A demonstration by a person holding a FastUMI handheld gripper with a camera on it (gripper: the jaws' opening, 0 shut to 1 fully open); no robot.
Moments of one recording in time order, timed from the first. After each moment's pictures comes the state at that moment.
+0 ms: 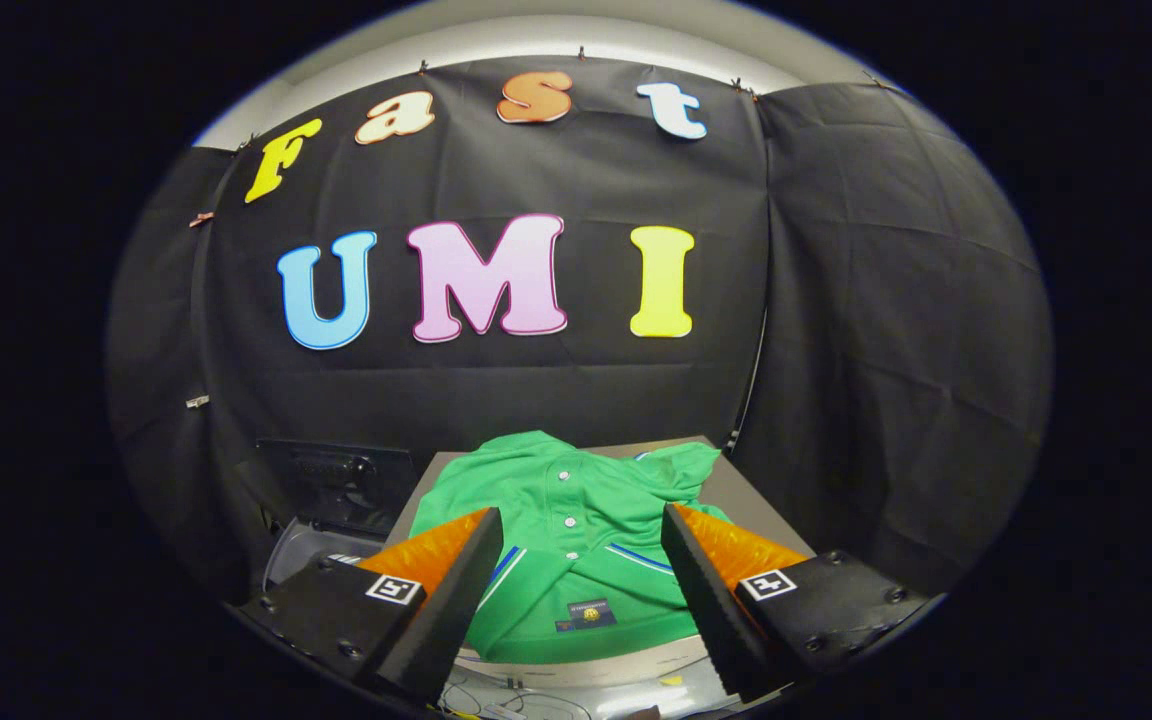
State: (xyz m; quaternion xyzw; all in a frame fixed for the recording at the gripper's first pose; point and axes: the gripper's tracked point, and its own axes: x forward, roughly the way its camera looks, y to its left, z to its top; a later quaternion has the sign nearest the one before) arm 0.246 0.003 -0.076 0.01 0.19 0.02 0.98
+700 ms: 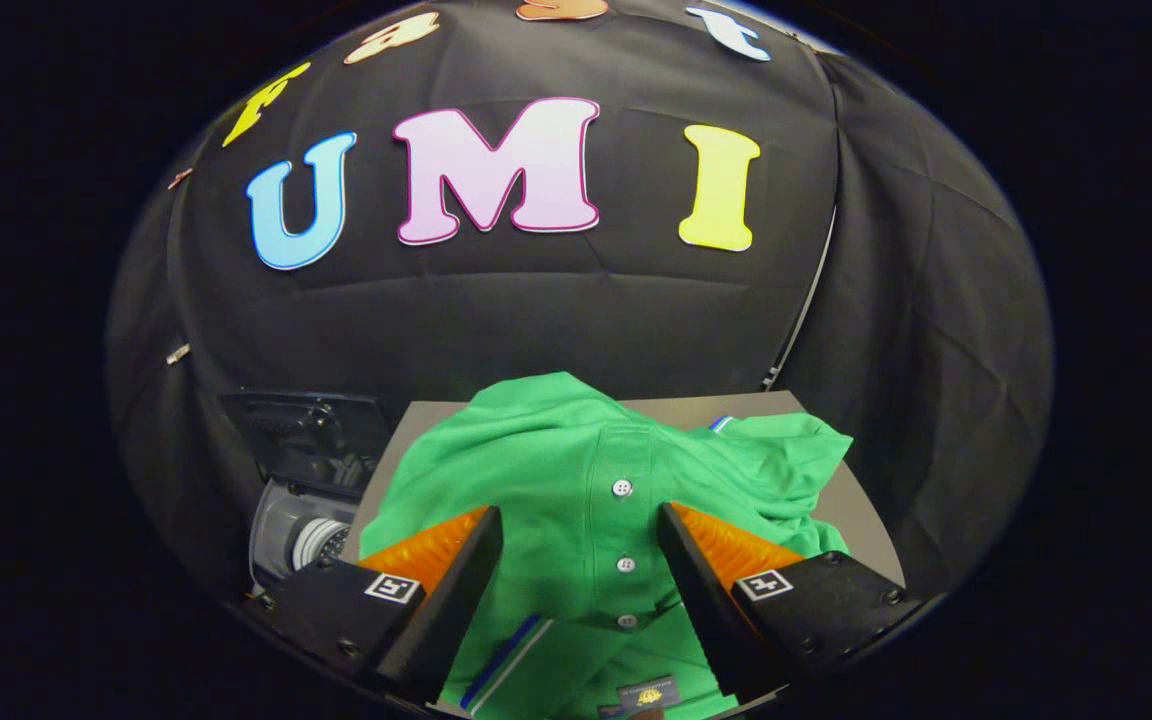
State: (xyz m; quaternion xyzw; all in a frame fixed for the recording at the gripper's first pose) arm 0.341 0.029 -0.164 -0.05 0.33 0.01 0.94
